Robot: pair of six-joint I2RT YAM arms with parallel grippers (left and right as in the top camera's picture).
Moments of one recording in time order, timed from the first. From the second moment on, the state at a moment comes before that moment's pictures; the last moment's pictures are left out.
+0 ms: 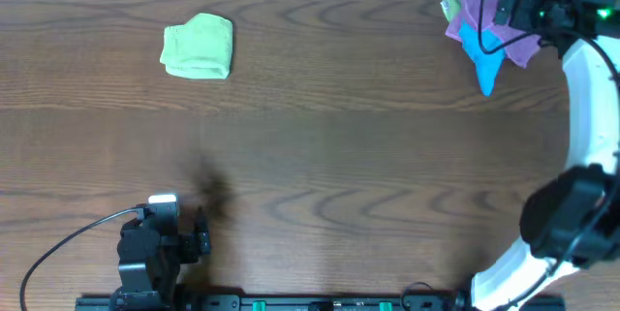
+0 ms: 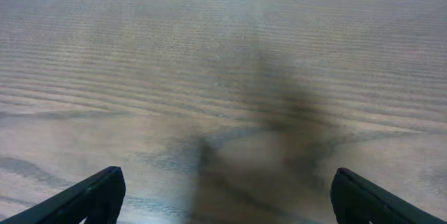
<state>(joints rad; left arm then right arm) 0.04 0.01 0.24 -0.89 -0.03 0.02 -0.23 1.93 1.82 -0.70 -0.07 0.09</state>
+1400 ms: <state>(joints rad) 0.04 0.01 0.24 -0.89 -0.03 0.02 -0.19 2.30 1.82 -0.36 -0.23 0.03</state>
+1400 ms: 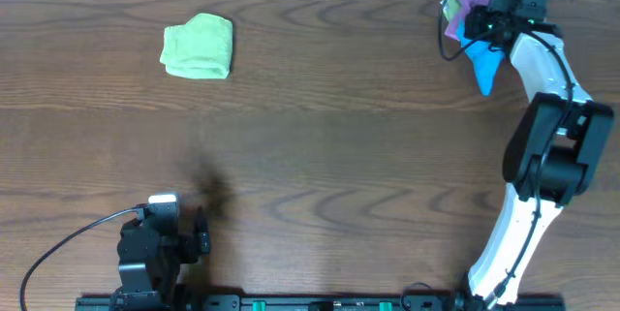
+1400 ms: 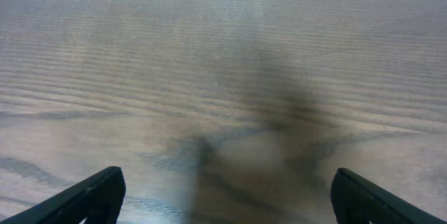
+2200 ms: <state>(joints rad) 0.04 0.01 0.24 -0.89 -0.03 0.02 -0.03 1.87 1.82 -0.83 -0.23 -0.02</state>
